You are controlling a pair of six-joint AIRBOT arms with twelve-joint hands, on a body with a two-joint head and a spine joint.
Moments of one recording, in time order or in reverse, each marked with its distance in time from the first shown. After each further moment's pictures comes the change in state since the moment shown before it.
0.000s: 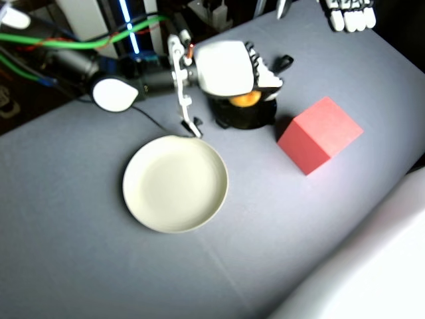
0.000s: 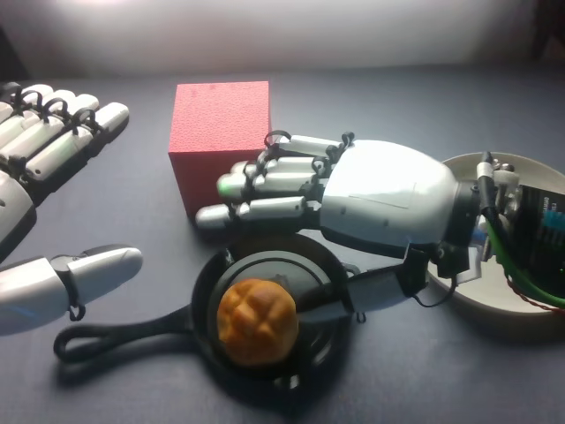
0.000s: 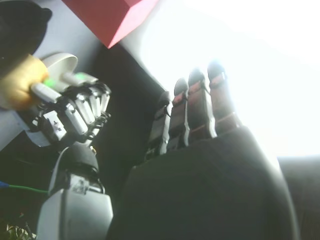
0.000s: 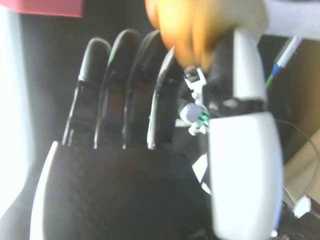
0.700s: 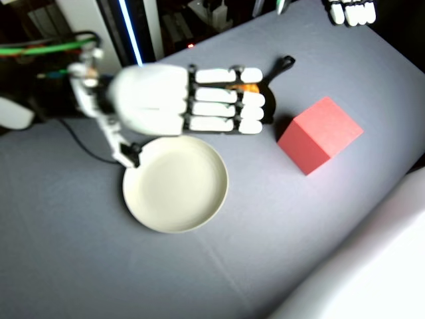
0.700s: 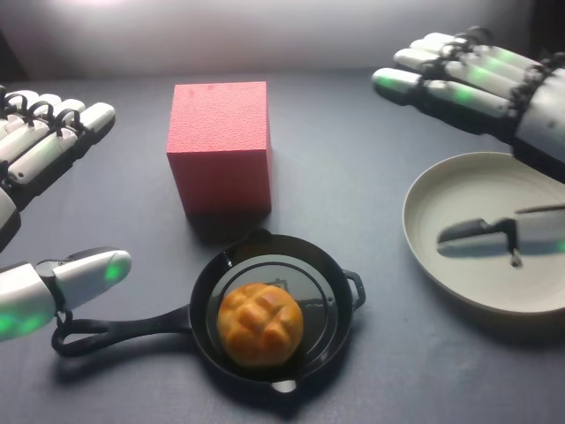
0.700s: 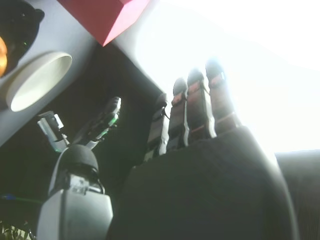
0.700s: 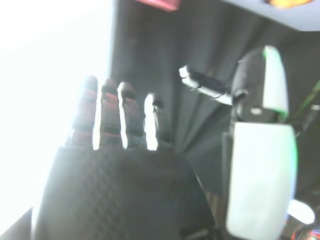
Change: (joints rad) left arm 0.051 0.014 -0.022 -0.029 -0.078 0.000; right arm -0.215 0.301 -0.105 0.298 0.327 -0.025
